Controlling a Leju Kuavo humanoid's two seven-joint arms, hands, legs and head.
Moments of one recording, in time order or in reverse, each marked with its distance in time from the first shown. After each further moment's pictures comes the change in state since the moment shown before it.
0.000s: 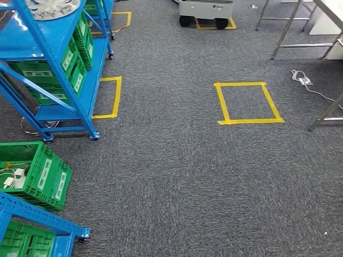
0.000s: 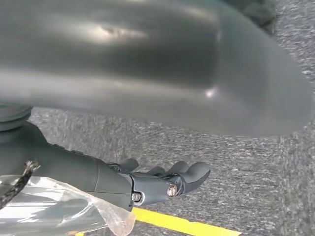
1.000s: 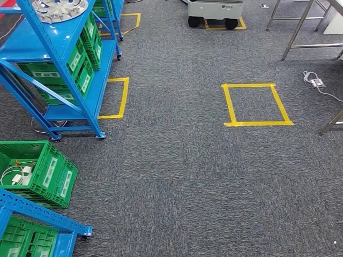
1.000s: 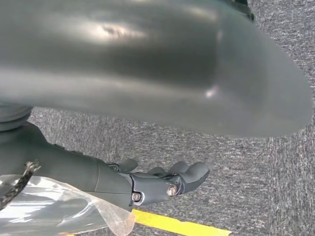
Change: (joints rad) left arm -0.013 -0.018 0.093 0.000 -0.075 0.079 -0.067; right arm 0.012 -0.040 -0.019 -0.093 -0.025 -0.028 -0.026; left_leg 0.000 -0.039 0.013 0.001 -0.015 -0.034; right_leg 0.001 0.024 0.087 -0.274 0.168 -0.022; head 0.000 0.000
